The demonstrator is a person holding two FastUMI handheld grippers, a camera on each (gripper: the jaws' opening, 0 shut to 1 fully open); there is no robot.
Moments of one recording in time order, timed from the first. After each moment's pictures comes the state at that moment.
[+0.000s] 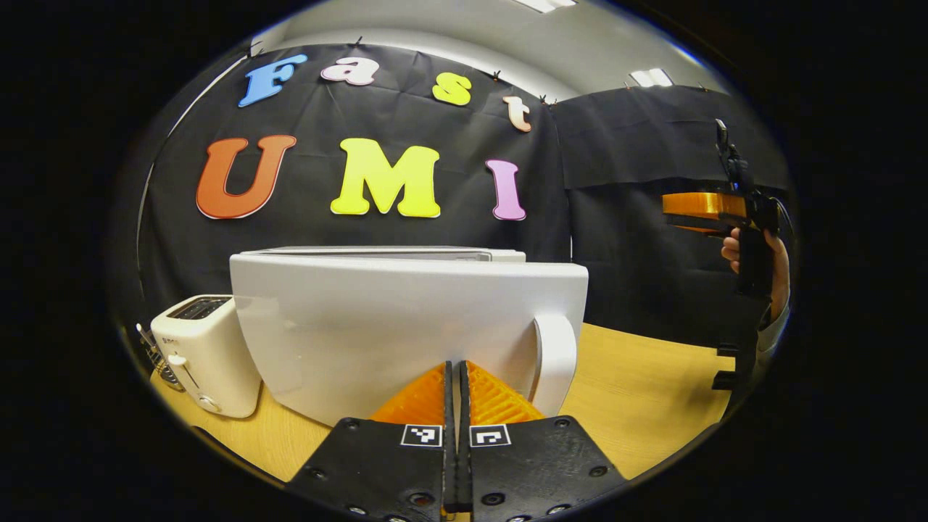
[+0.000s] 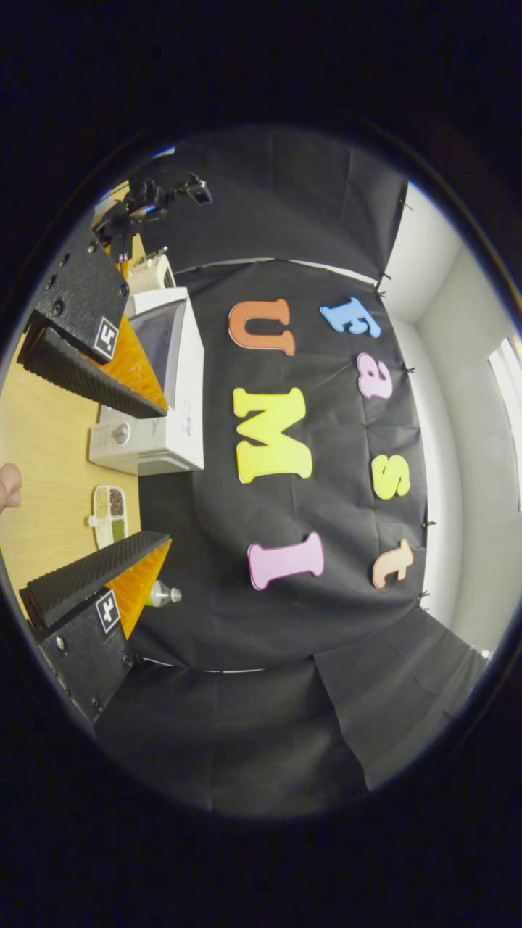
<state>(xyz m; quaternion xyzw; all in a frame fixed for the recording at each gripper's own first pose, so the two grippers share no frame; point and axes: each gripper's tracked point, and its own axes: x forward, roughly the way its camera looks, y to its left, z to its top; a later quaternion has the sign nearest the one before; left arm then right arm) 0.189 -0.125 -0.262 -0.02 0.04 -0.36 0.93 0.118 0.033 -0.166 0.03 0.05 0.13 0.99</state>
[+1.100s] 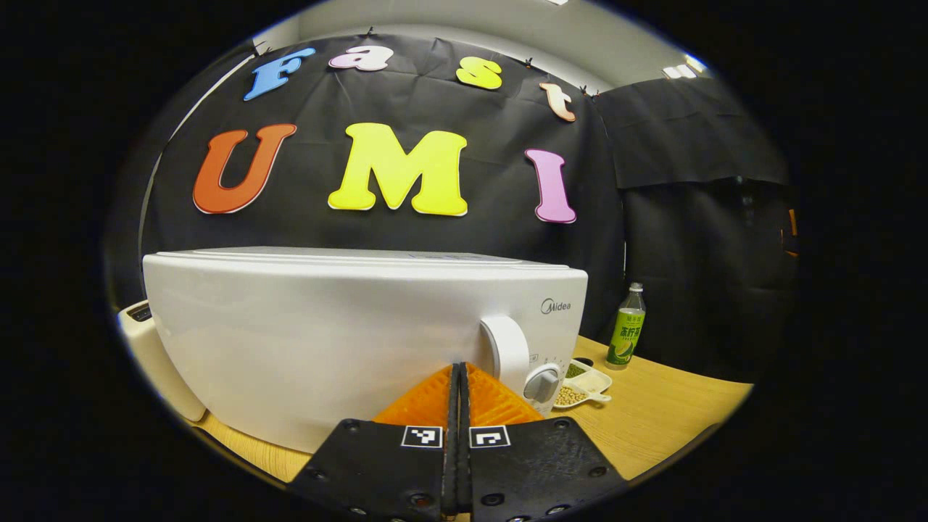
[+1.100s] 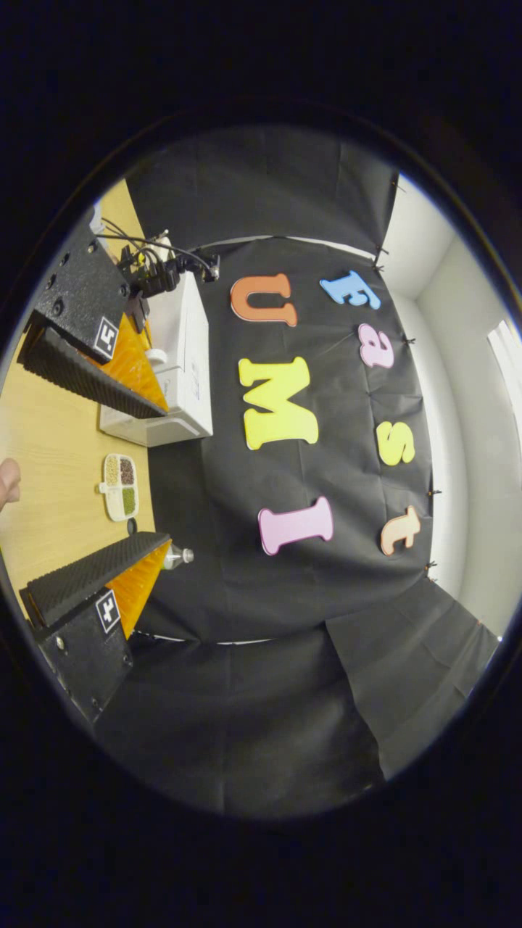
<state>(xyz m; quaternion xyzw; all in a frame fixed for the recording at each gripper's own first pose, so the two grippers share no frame) 0.315 -0.234 -0.260 -0.04 0.06 -0.26 0.96 0.103 -0.023 -0.179 0.05 0.07 0.08 0.99</state>
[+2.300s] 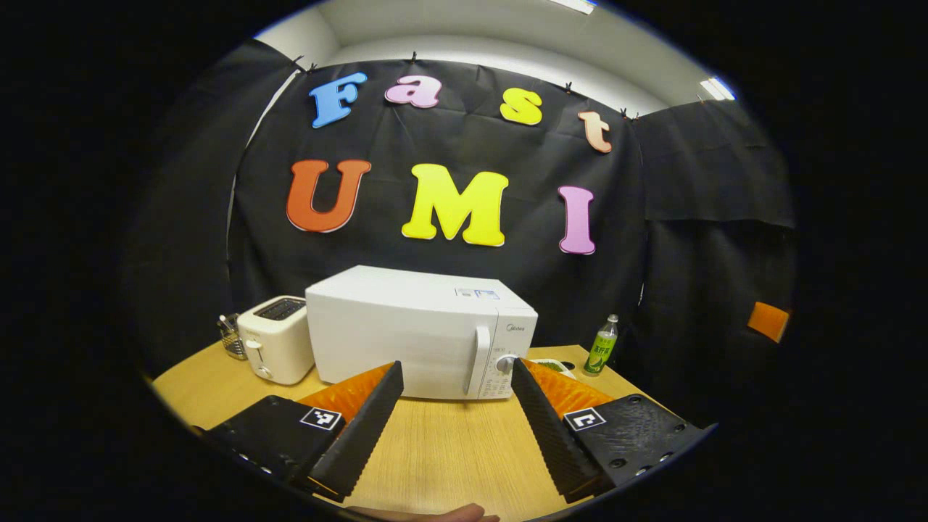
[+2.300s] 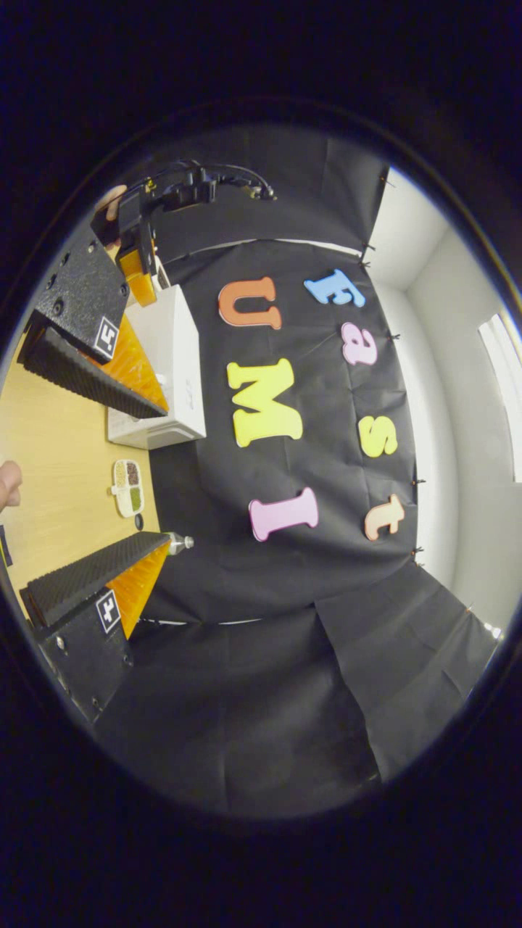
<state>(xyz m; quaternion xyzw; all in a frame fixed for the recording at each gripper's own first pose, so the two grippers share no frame) 0.092 -0.135 -0.118 -0.07 0.06 -0.15 0.98 0.013 -0.024 -0.123 0.07 0.05 0.06 0.99</state>
